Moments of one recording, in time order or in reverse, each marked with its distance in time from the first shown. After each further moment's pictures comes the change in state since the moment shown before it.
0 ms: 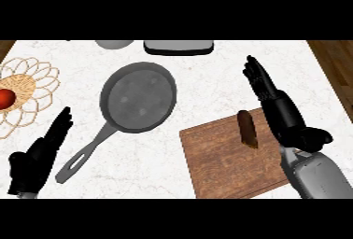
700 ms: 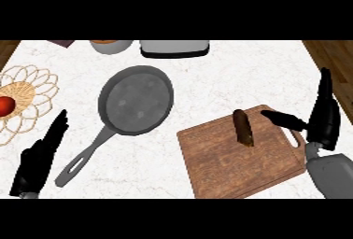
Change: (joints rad) left arm 0.003 -0.010 0.002 0.050 -0.062 0.047 0.025; right arm 0.060 -0.110 -0.096 0.208 0.554 -0.559 0.423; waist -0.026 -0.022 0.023
